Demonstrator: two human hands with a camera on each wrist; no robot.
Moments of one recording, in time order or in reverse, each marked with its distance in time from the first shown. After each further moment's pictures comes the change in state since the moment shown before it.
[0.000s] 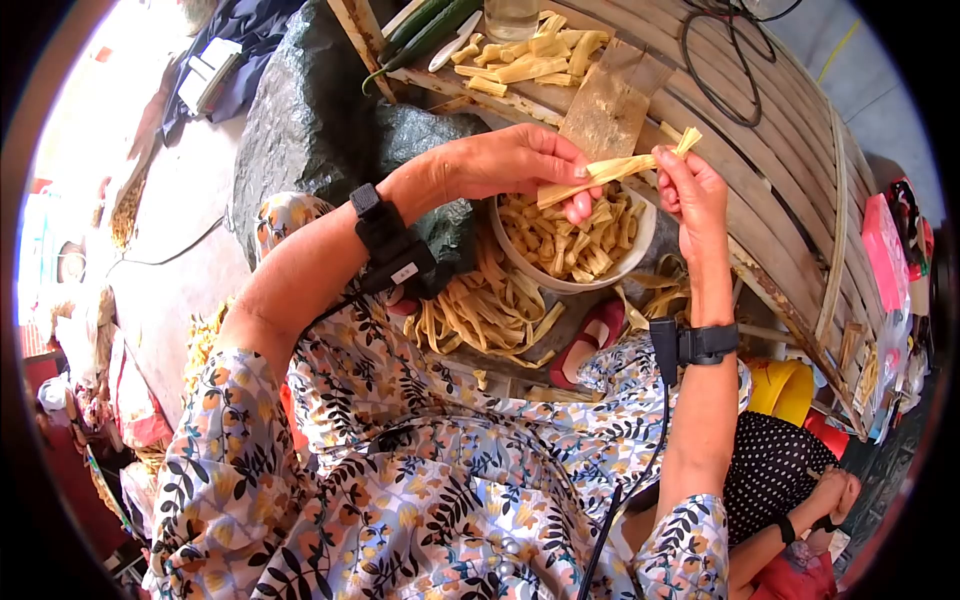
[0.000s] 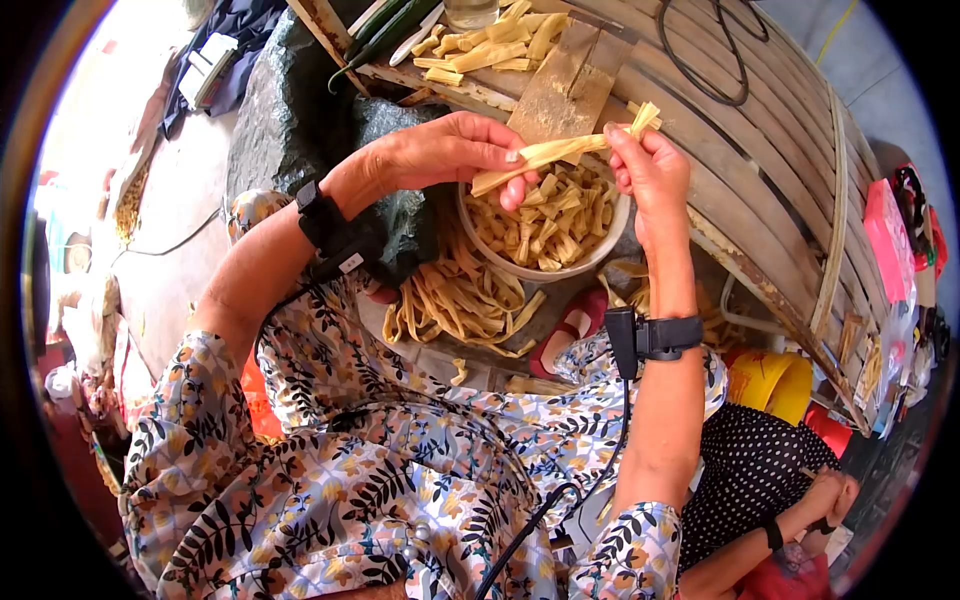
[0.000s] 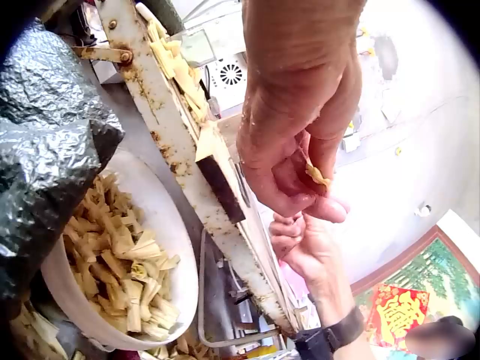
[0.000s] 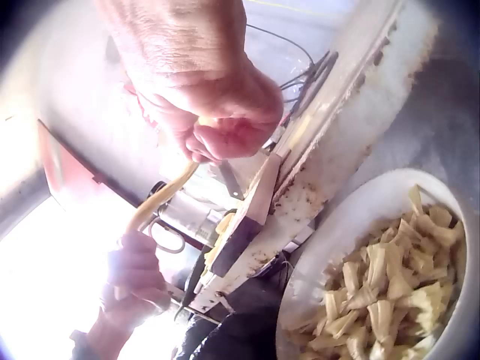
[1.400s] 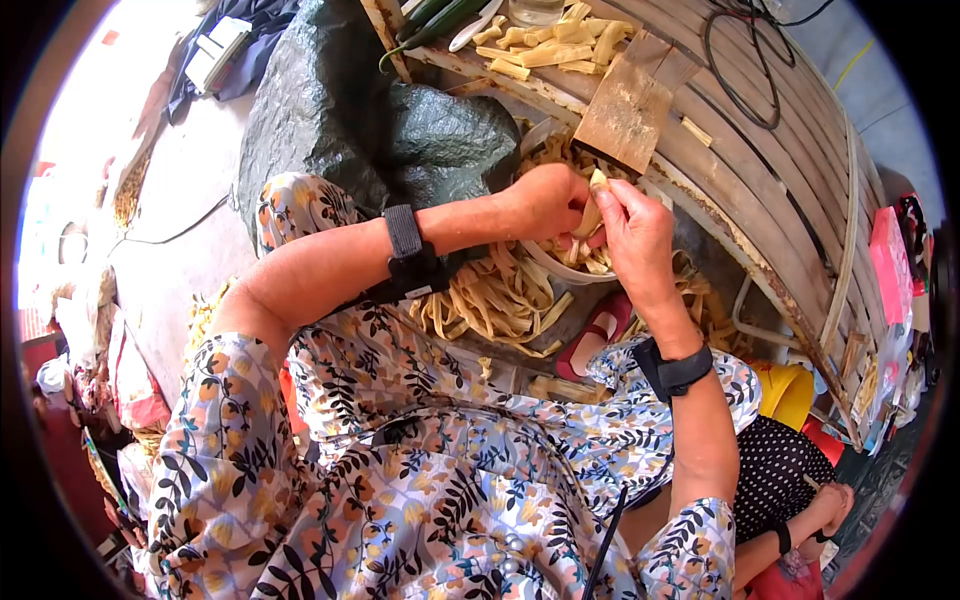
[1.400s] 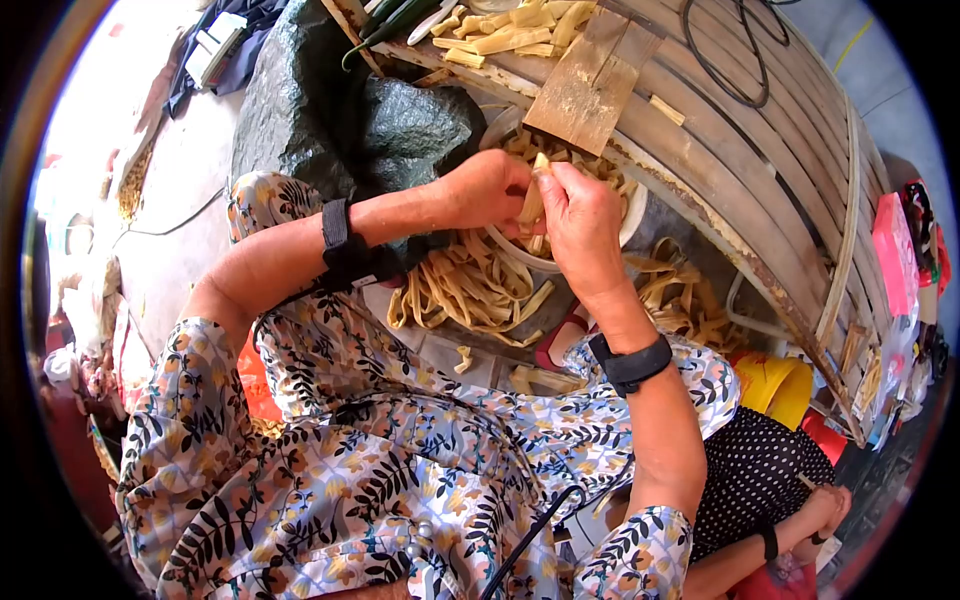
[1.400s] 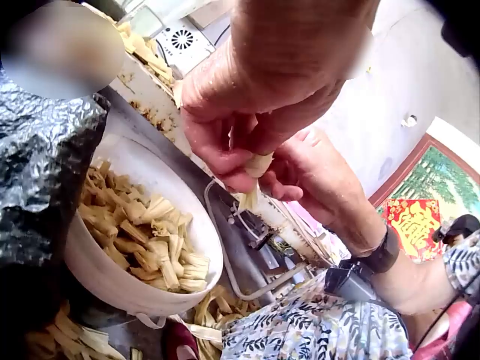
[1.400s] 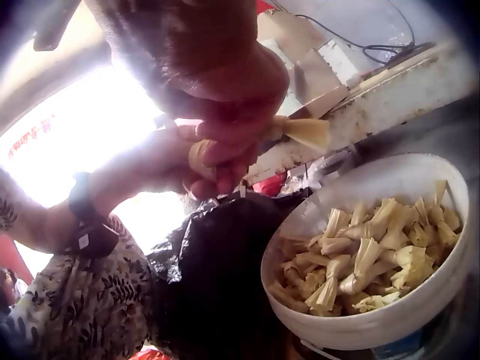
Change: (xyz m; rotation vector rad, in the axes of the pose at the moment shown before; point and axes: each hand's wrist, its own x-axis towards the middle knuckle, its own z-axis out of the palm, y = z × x) left_hand 0.003 -0.047 0.027 0.657 0.401 -0.143; right_hand -0.055 0.030 0.067 -0.567 -0.150 -0.346
